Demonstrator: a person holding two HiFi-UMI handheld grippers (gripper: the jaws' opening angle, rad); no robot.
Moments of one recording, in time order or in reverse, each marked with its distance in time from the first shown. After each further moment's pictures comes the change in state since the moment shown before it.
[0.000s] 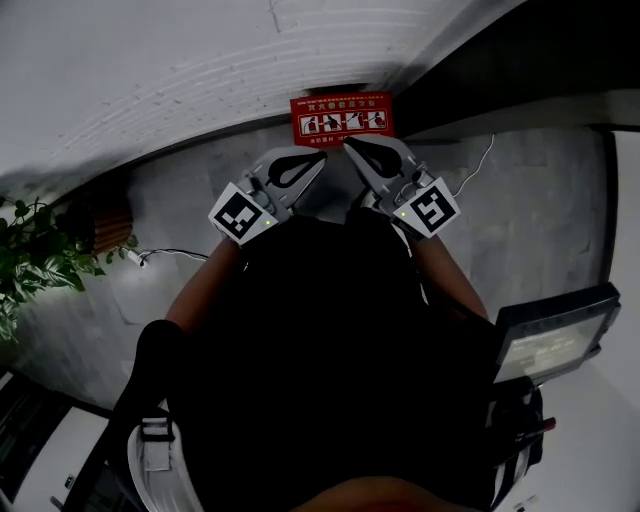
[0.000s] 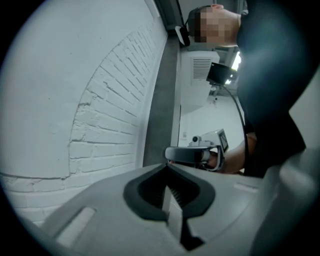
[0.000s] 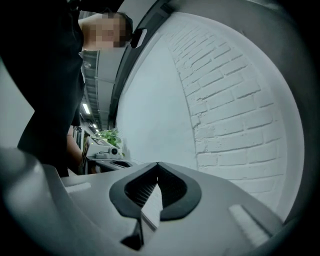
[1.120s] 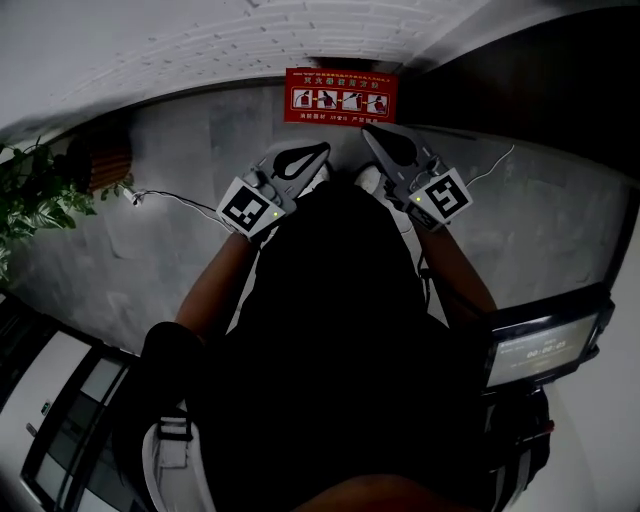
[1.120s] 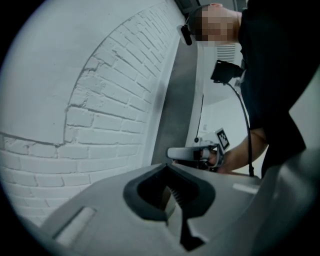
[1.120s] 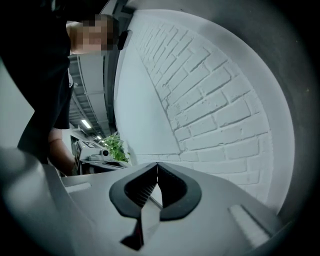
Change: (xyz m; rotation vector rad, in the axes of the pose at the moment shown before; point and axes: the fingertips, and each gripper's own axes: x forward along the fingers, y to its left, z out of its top) left arm 0.102 0.013 -0.069 -0.137 0.118 0.238; right arm -0.059 -0.121 -0.071 0.254 0.079 0.094
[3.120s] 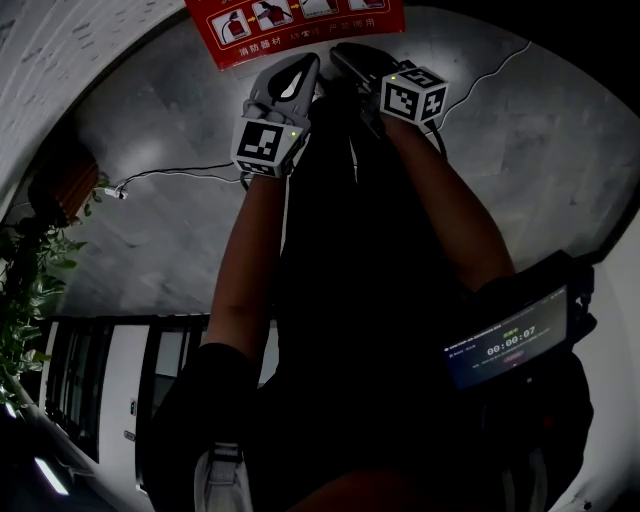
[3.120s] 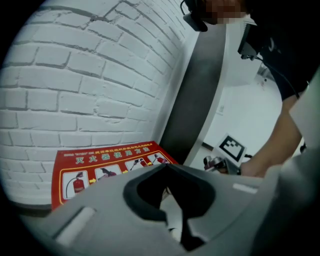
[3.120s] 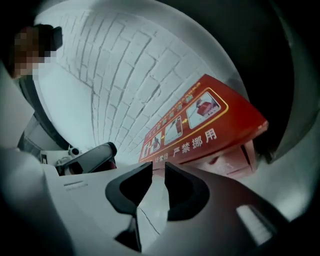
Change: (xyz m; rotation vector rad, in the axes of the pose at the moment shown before) left arm 0.116 0.111 -0.348 -0.123 0.216 0.122; right arm 0.021 -0.160 -0.437 0.740 0.229 -0.310
